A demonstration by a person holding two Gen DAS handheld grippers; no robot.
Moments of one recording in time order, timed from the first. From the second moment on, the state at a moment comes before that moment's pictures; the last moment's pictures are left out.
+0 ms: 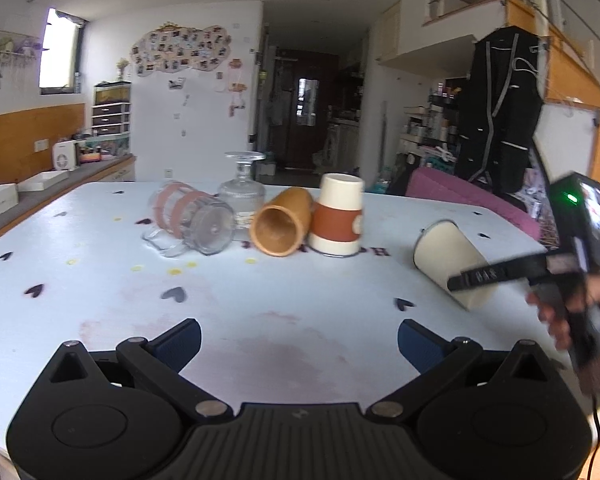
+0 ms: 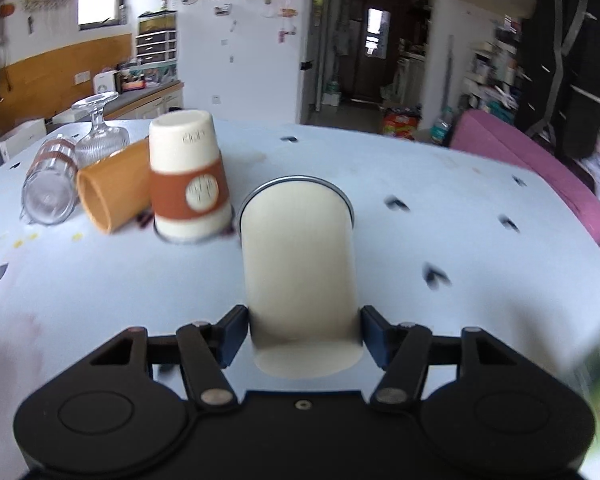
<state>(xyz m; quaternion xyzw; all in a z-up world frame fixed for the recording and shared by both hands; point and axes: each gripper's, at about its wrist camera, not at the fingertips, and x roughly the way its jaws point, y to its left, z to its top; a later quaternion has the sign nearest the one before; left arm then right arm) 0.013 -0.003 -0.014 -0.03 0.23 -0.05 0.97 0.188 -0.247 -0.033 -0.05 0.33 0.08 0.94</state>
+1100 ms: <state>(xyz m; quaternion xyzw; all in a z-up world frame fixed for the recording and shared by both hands) 0.205 -0.130 -0.051 -0.33 0.46 -0.28 0.77 0.047 -0.295 -0.059 0.01 0.26 0.05 0.97</state>
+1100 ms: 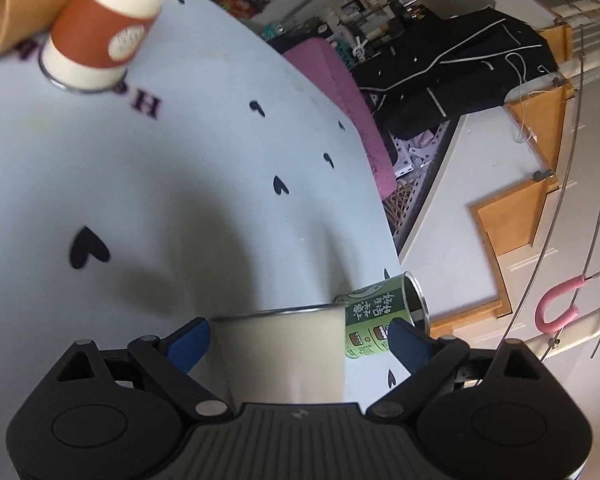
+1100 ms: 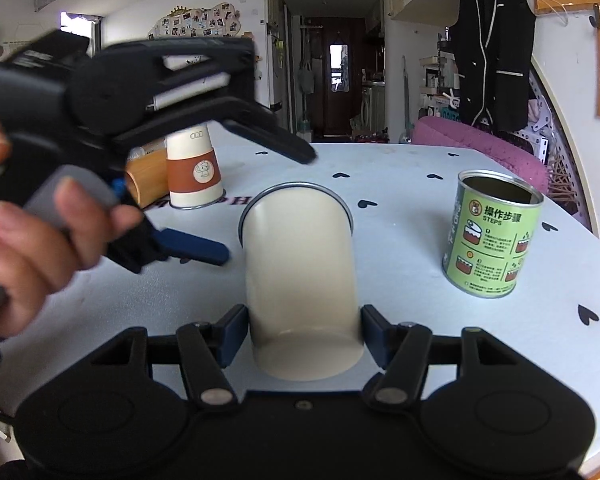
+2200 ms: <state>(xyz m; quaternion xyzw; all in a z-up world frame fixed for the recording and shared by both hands) 0.115 -0.181 -0.002 -0.03 0.28 -0.33 0.90 0.047 -0.294 -0.062 -0.04 0.23 0.07 0.97</state>
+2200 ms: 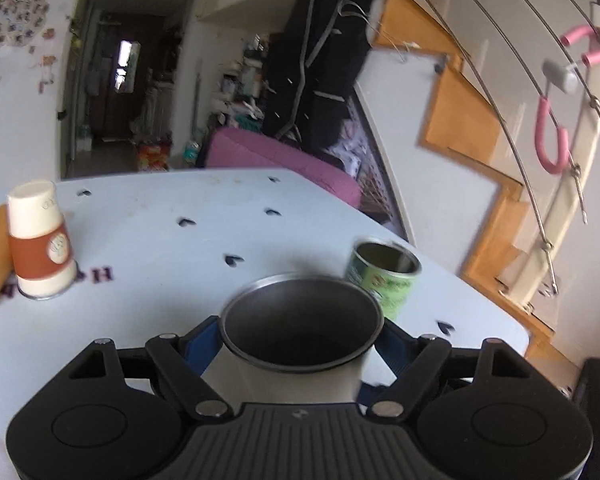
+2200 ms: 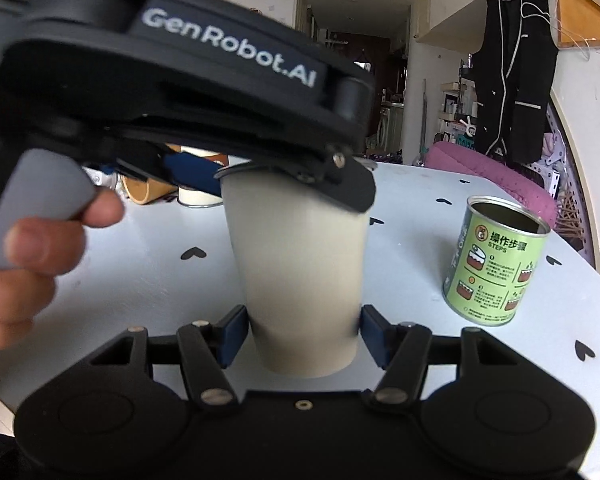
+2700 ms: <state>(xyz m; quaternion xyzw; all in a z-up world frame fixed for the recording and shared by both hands) 0.118 -0.168 0.000 -0.09 0.31 -0.34 0.88 0.054 -0.297 -0.074 -0.02 0.23 0.06 0.97</state>
